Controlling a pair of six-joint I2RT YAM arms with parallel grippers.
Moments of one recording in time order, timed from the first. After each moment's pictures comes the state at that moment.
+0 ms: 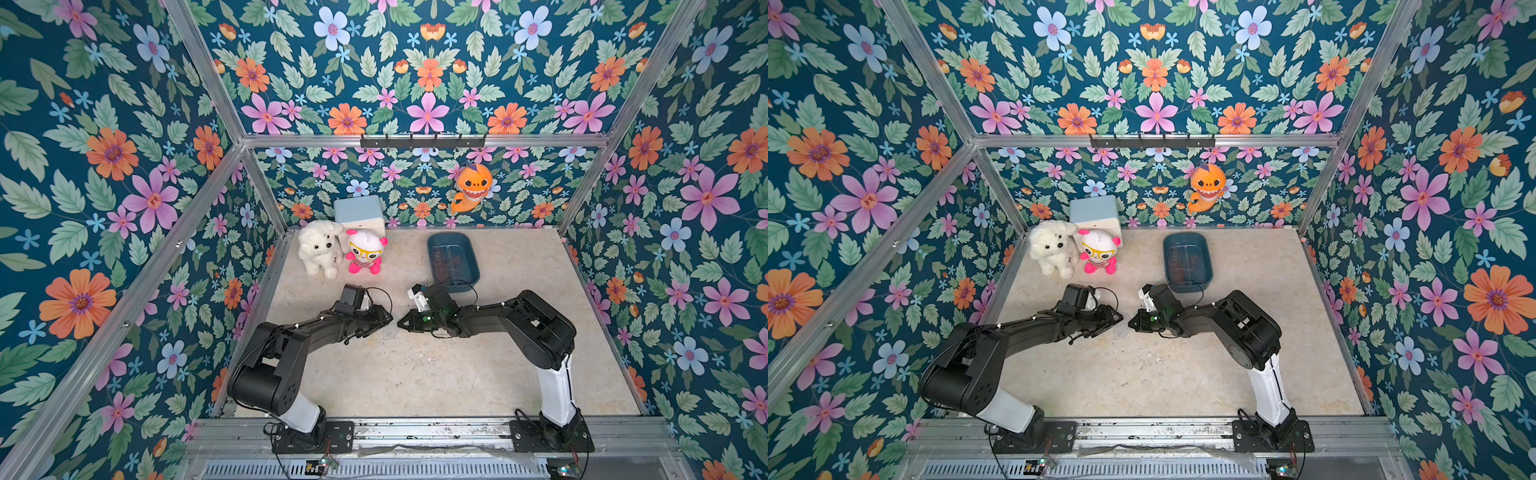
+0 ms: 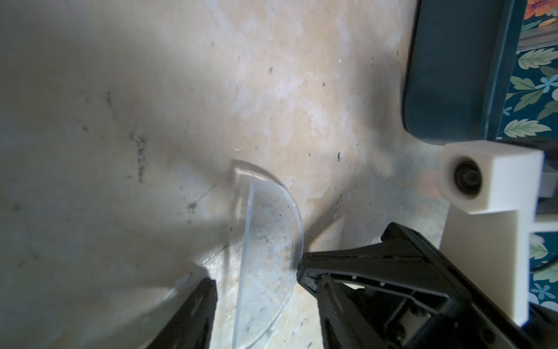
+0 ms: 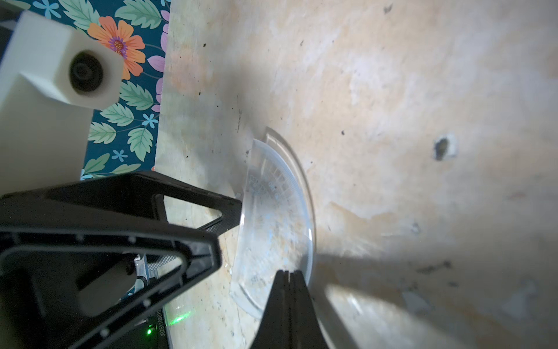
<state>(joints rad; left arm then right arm) -0.36 1.58 0.66 -0.04 0.39 -0.73 0.78 2.06 1.04 0.30 -0.47 0.74</state>
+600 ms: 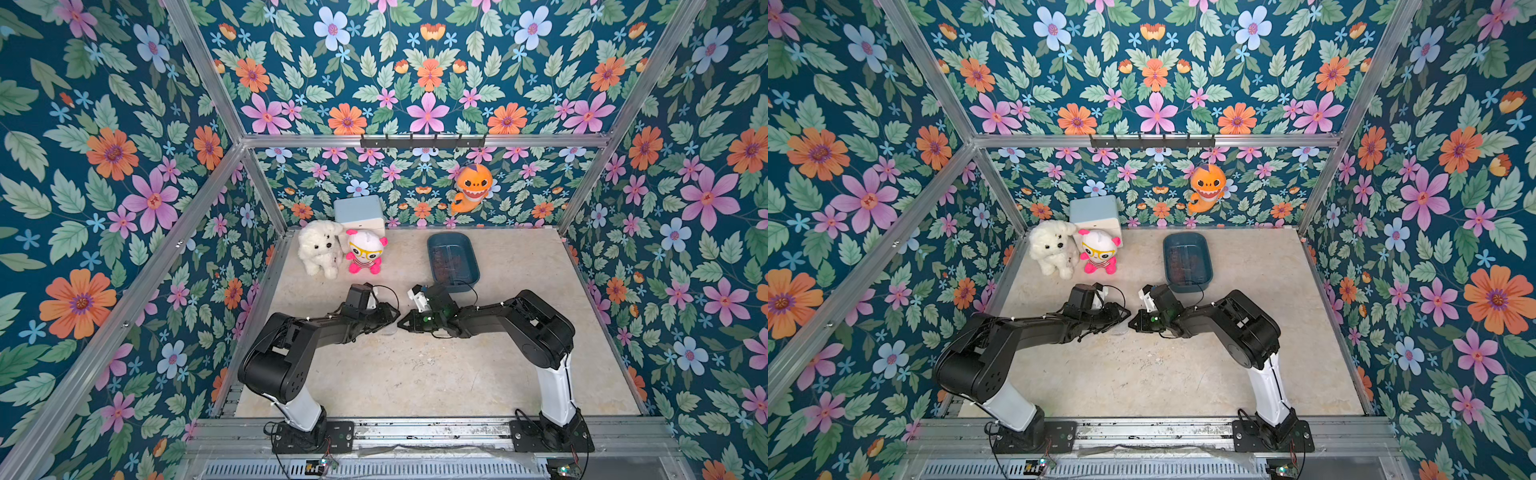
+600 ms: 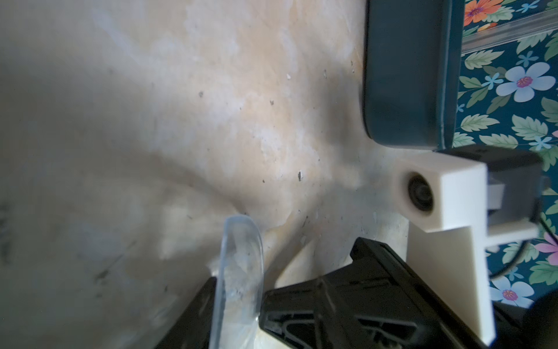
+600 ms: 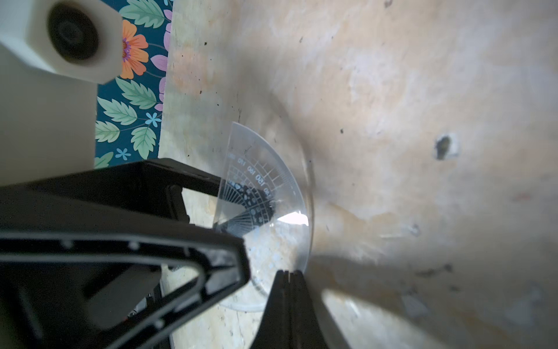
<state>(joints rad) -0.41 1.66 0.62 0.19 0.42 -0.77 0.78 2.07 1.03 0.32 -0.49 0.74</state>
